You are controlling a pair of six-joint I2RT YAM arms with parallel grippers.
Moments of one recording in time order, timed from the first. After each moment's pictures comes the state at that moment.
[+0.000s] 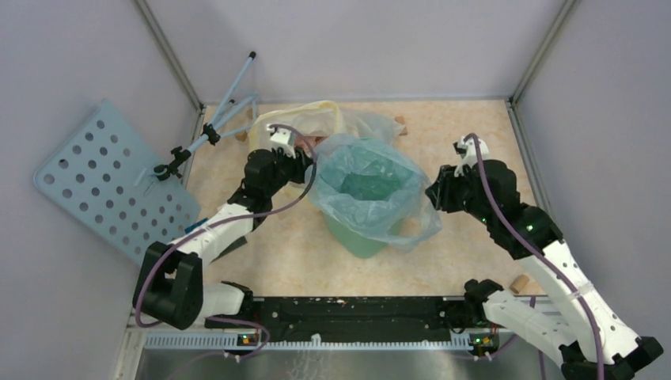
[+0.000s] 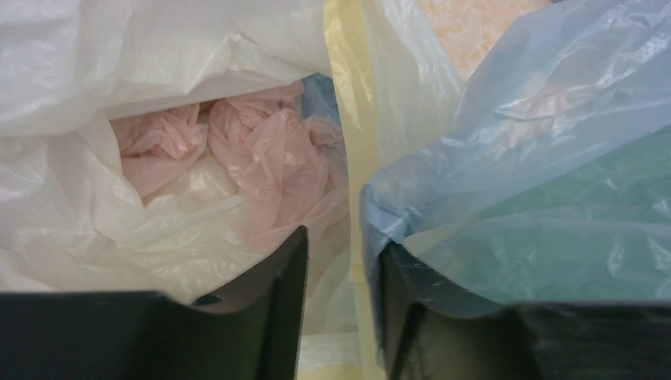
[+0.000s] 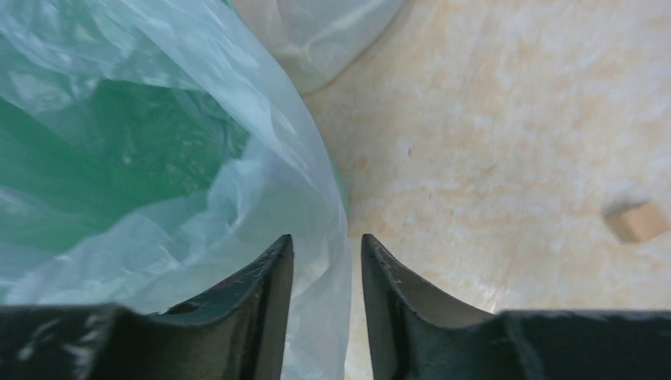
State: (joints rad) left arm -0.36 1.29 0.71 0.39 0.22 -0.23; right arm 0.52 0.79 0.99 -0.71 0.09 0.31
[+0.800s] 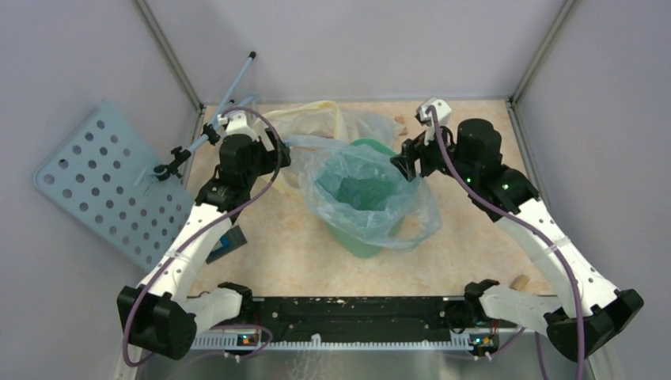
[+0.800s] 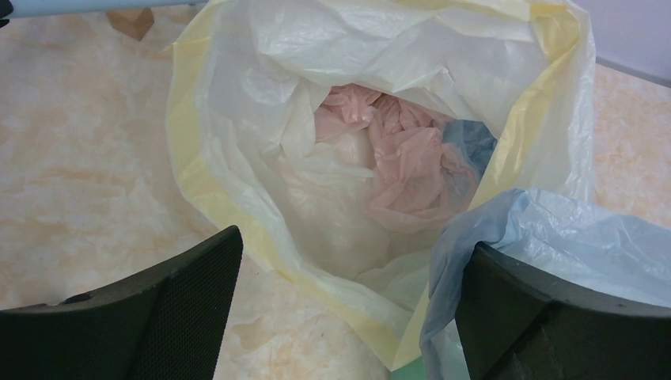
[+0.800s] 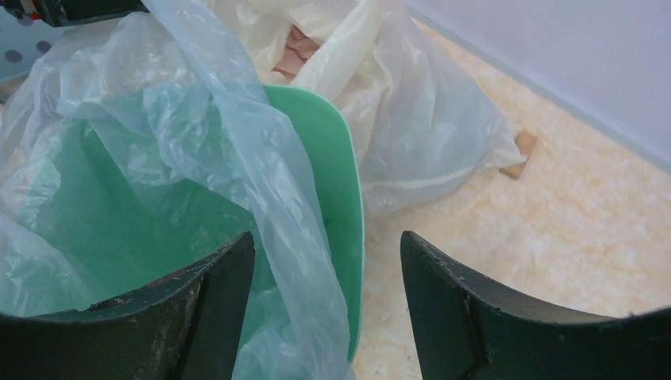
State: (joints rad) left arm -0.28 1.11 0.97 -0.24 -0.17 -0.45; right arm 0.51 1.05 1.19 -0.45 -0.19 -0.06
